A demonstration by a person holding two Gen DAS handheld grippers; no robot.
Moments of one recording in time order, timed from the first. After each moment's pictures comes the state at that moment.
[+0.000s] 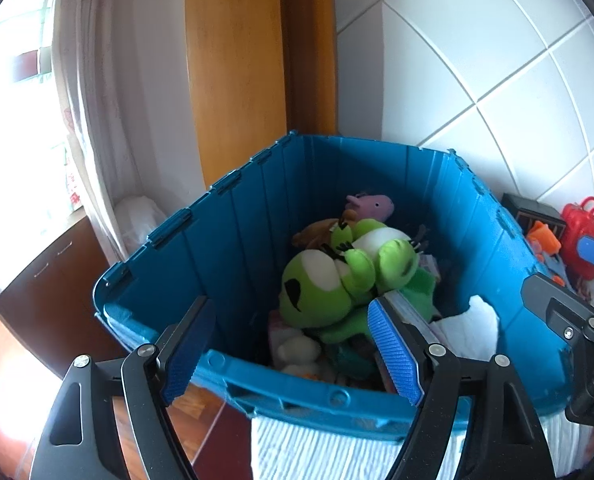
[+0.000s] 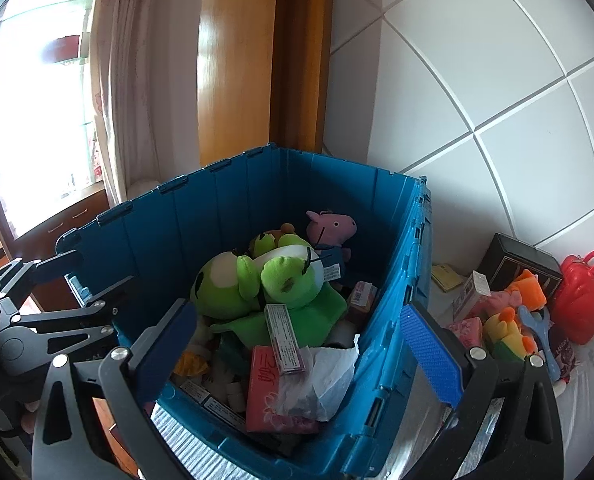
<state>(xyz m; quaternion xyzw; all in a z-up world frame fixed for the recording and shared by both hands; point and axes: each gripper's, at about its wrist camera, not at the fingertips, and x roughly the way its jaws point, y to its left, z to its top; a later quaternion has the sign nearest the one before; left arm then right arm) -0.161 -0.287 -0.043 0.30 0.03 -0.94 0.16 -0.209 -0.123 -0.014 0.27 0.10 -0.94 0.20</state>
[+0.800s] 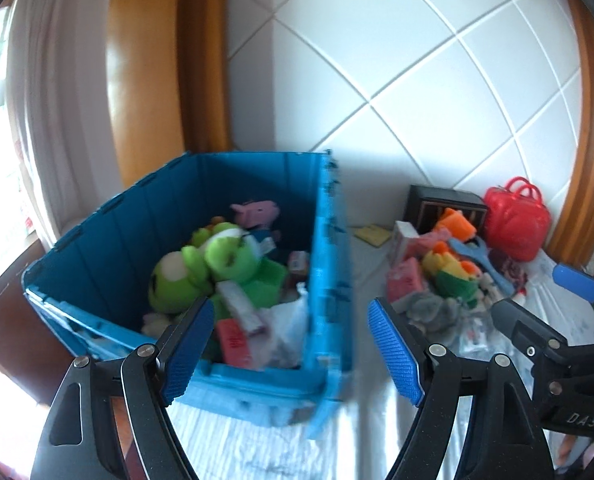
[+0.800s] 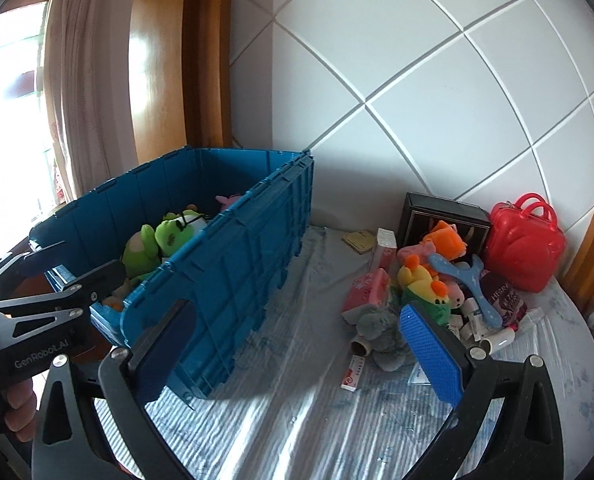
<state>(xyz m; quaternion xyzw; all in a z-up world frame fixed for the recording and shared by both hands) -0.145 -0.085 -0.019 0.28 0.01 -0.96 0.06 -0.159 0.093 -0.013 0.27 0.05 -0.95 0.12</state>
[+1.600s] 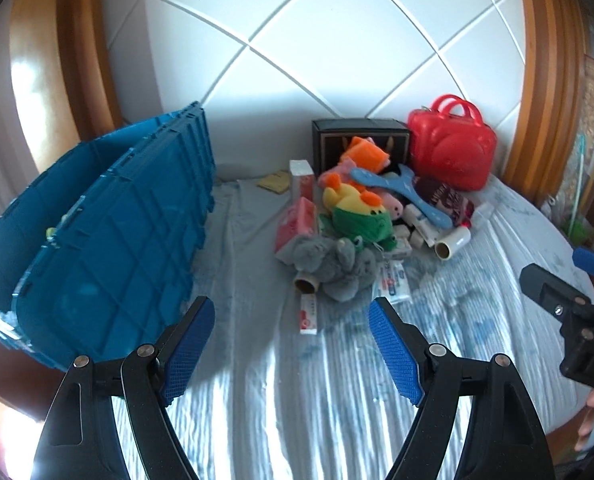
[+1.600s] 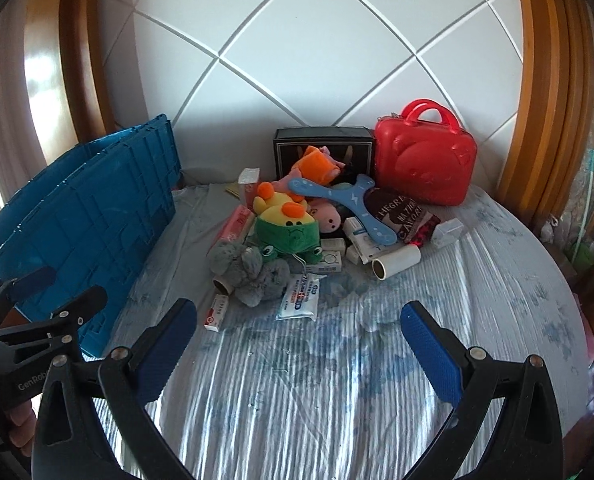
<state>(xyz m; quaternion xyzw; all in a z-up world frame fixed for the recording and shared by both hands) -0.188 0.106 -0.089 0.36 -0.04 -0.93 -0.02 -0.157 0.309 -0.074 0.34 -0.02 -0.94 -0.01</state>
